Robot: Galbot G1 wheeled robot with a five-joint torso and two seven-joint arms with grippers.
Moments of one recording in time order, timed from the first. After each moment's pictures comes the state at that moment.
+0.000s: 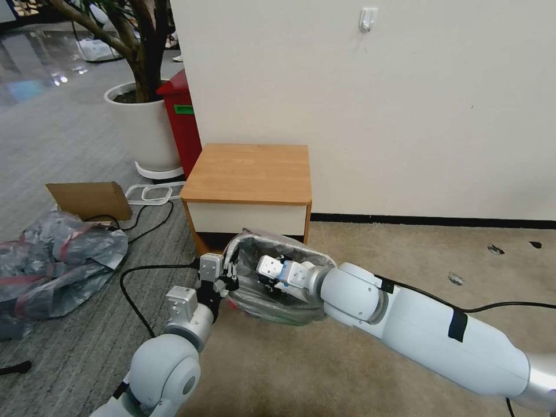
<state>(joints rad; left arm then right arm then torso) 1.41 -1.13 -0.27 -2.22 -0.42 0.37 -0.25 -0.48 0.94 -0.58 1.93 0.20 -0.71 -0.18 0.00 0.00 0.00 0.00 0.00</state>
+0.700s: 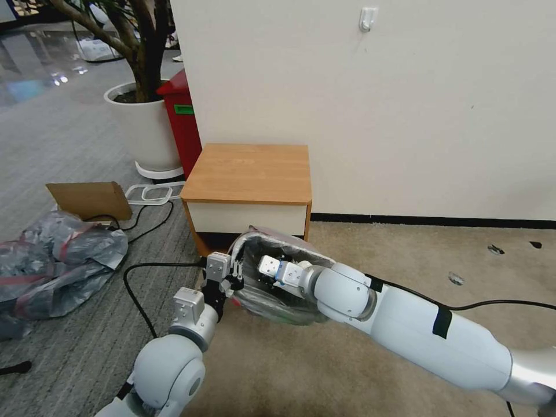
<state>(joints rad) 1.40 -1.14 -0.24 -2.22 -0.29 0.34 -0.19 -0.49 0.98 -0.59 1.85 0.11 -0.71 -0.18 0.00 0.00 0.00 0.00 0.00</state>
